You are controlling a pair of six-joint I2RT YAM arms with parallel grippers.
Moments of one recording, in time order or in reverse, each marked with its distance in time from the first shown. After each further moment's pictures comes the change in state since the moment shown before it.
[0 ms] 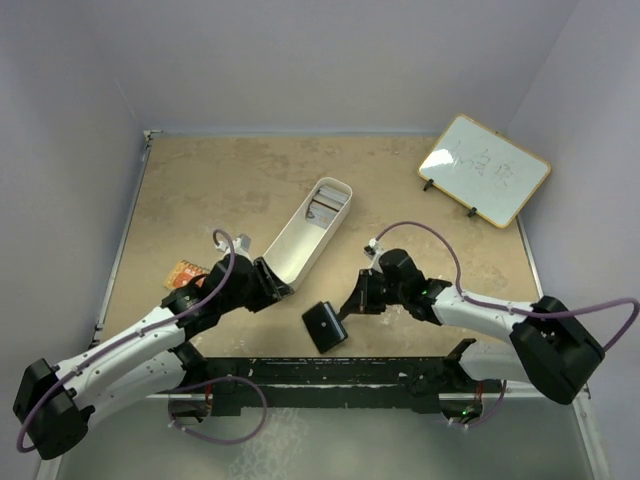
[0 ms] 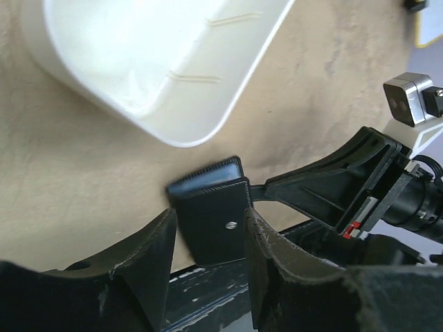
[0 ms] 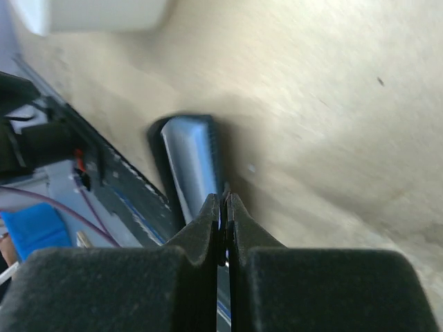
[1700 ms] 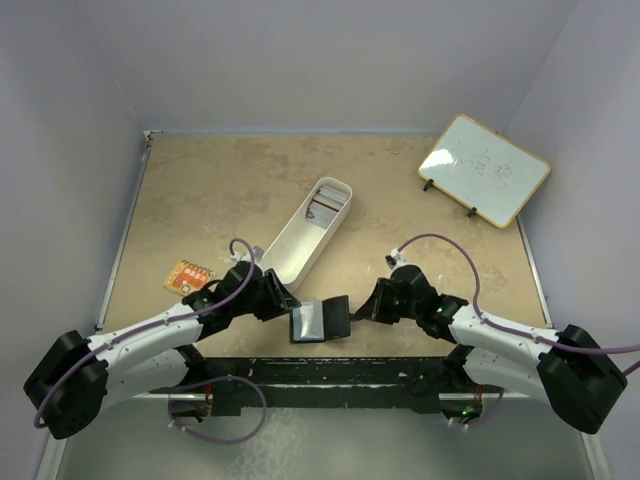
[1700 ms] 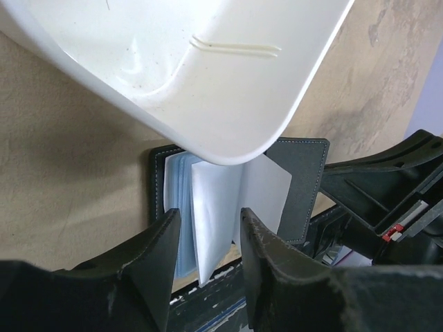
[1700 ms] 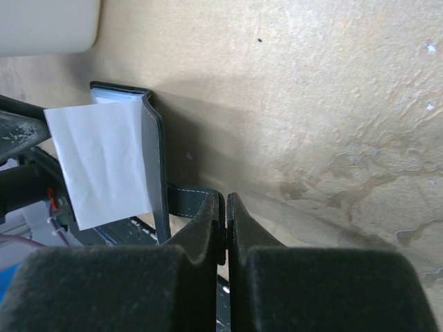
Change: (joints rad) left arm 0.000 0.179 -0.148 0.236 0.104 -0.002; right arm 0.028 -0.186 -0.152 -0.088 0.200 0.093
